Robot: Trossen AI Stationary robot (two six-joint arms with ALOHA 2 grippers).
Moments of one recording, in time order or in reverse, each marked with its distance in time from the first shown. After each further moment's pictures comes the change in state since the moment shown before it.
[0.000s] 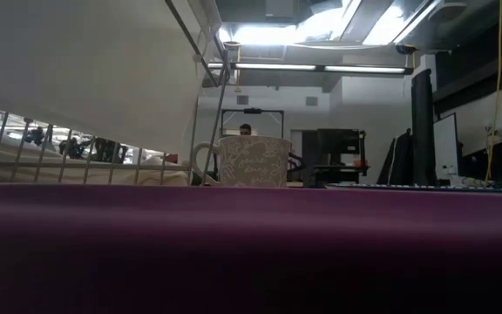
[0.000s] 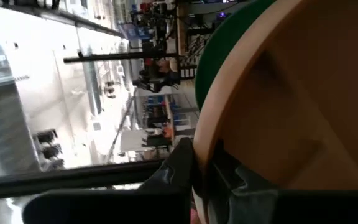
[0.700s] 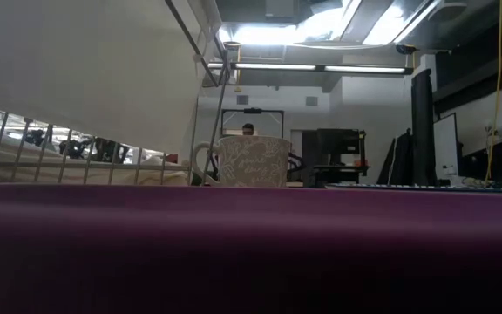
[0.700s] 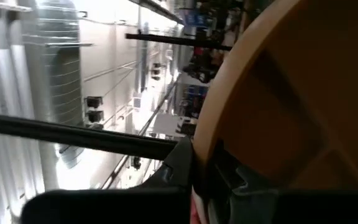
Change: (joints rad) left arm 0.003 0.061 0.001 0.101 -0.001 -0.004; right arm 0.012 -0.040 -0.004 0.229 -0.046 -0.262
